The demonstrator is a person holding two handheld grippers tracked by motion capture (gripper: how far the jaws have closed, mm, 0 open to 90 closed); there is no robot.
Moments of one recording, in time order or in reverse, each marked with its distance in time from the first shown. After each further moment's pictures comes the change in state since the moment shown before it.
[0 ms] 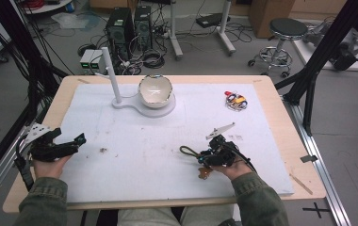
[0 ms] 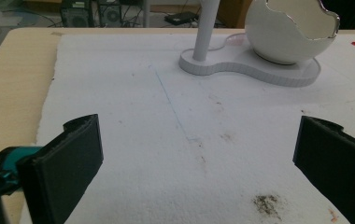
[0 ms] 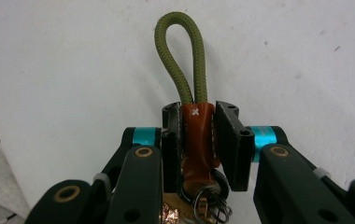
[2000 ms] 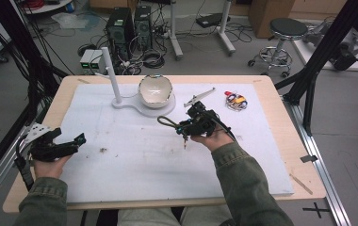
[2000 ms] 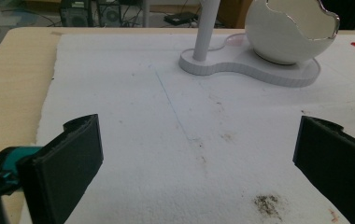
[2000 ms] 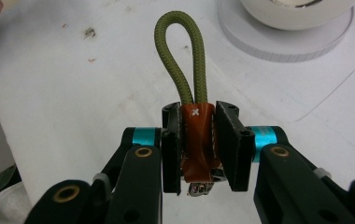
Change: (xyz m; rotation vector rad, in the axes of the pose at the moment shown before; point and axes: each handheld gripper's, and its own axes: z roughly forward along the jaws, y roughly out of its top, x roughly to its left) left arm 0.001 0.000 0.000 -0.002 -0.001 -0.004; right arm 0.023 0.111 -0.019 -0.093 0.008 -0.077
